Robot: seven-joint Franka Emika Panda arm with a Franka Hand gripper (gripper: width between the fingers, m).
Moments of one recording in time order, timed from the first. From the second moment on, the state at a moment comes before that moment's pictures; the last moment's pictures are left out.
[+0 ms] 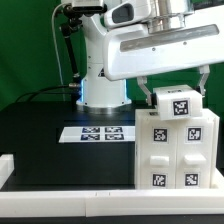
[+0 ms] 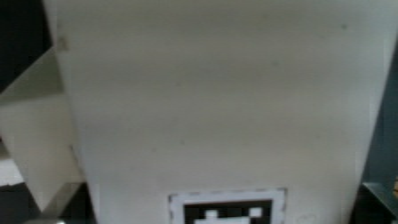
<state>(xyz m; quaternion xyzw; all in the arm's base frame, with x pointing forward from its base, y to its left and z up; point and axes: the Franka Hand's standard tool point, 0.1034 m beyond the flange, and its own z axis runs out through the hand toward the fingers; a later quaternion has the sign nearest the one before) 0.604 0.082 0.153 -0.98 0.12 -0.09 0.09</state>
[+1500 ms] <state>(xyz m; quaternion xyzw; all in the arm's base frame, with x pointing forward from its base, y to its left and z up) 0.601 0.084 0.152 -0.73 0.66 -0.01 0.14</state>
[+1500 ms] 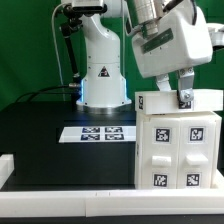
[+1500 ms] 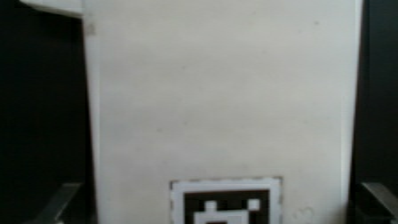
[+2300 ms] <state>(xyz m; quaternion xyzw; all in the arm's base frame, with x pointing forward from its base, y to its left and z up) 0.603 0.085 0.165 -0.69 0.71 0.01 0.16</state>
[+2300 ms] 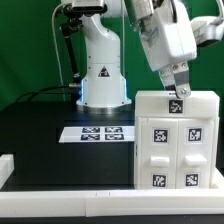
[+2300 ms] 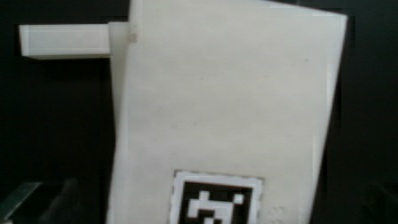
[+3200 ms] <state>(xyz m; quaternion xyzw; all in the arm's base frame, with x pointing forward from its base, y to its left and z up) 0.612 0.099 0.192 -0.88 0.45 0.01 0.16</state>
